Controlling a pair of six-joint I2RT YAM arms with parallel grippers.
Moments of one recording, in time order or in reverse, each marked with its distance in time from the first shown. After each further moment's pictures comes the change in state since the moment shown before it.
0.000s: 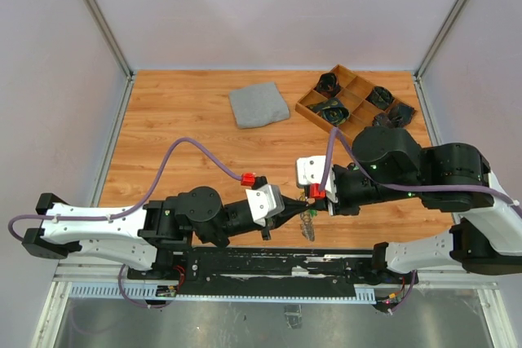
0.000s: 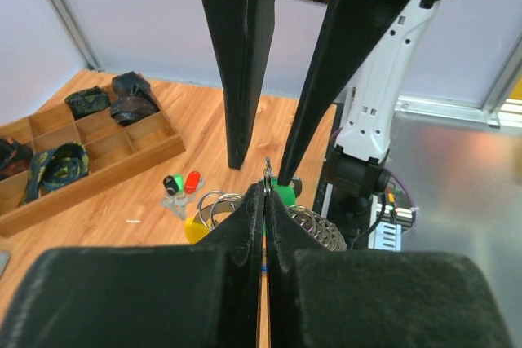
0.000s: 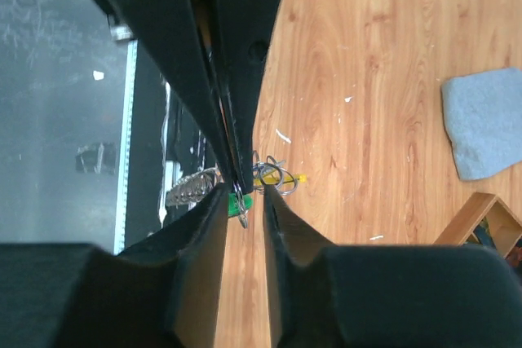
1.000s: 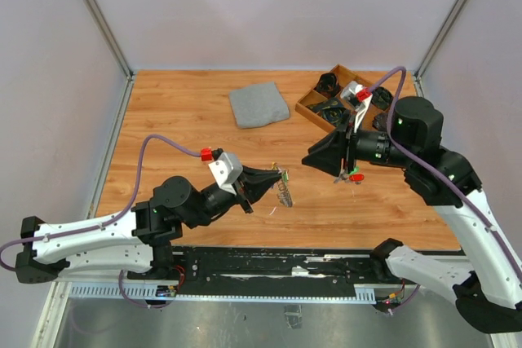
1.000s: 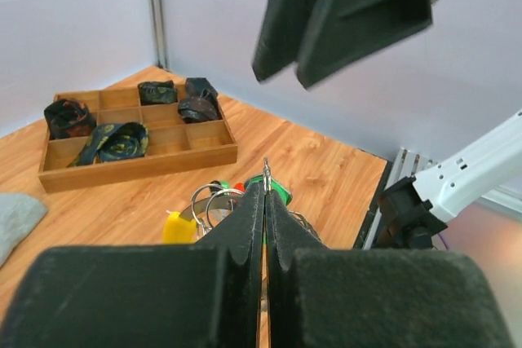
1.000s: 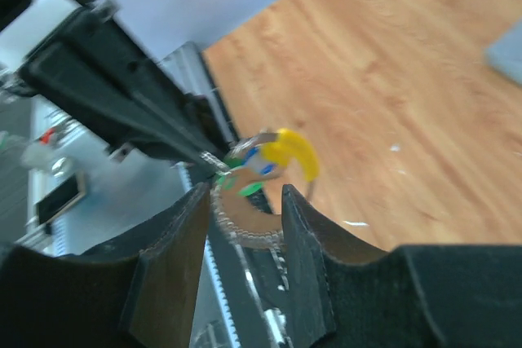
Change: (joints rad) left arm 0.231 -0.190 -0.272 0.235 0.006 -0.135; right arm -0.734 -0.238 -0.498 0.647 -0.451 0.538
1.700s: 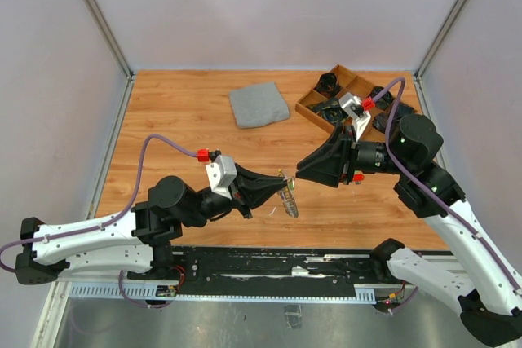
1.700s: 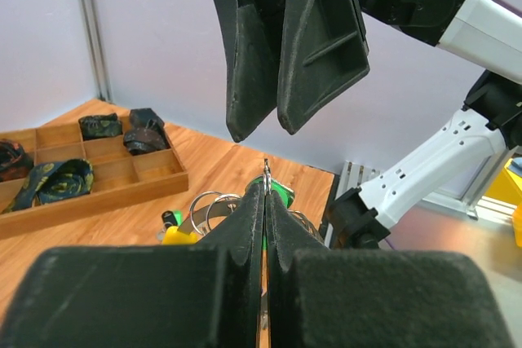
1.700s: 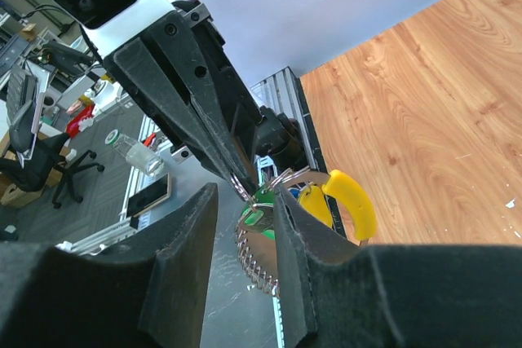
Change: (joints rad) left arm 0.026 -0.008 -0.008 0.081 0.167 -0.042; right arm -0.005 -0.121 -0.317 0.478 -0.292 0.333
